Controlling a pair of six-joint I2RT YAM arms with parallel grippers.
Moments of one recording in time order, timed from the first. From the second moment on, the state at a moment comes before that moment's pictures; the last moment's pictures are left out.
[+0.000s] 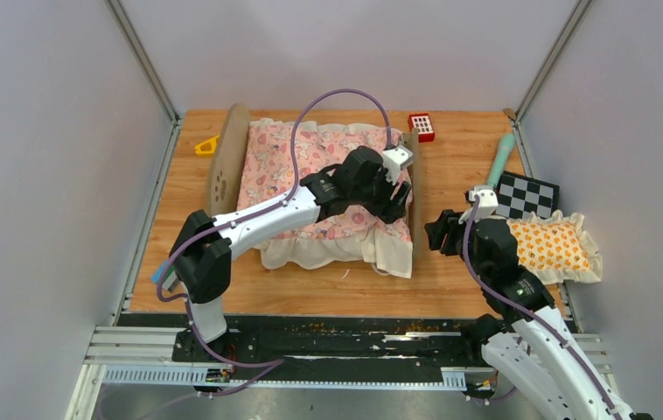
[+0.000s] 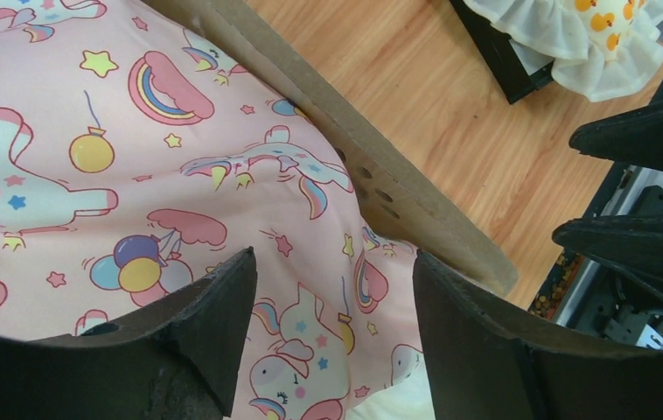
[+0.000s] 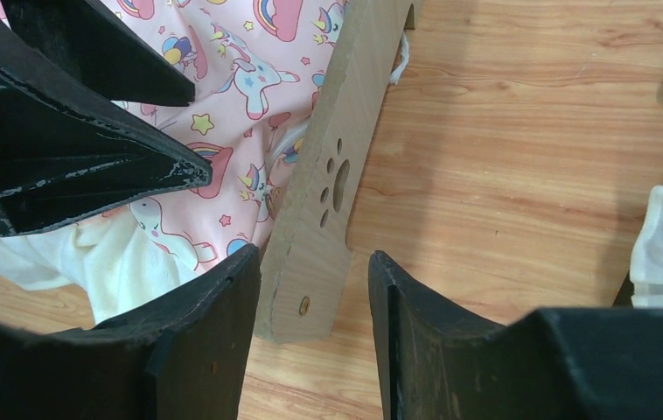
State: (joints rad) left arm -0.92 1.81 1.53 -0.30 0.16 -0.16; right arm 0.46 0.56 0.62 -0.43 0.14 0.29
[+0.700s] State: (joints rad) left arm -0.92 1.29 1.26 -0.29 -0.05 -0.17; right arm 0.46 0.79 0.64 -0.18 -0.24 0.31
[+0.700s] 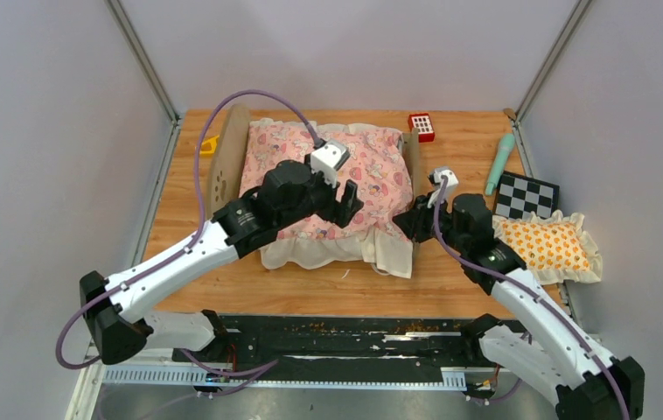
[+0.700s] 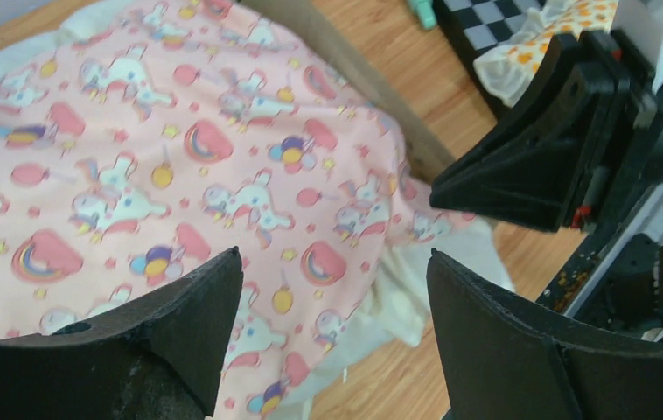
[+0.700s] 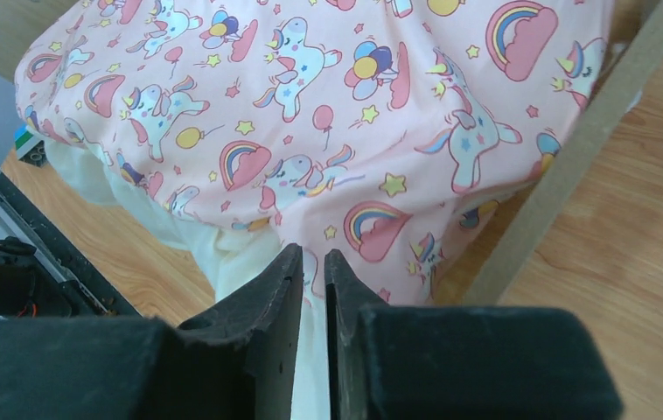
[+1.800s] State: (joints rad) left arm -1.19 1.09 0.81 -0.18 -0.13 -0.28; right arm 0.46 0.77 0.78 -0.39 0.08 0.30
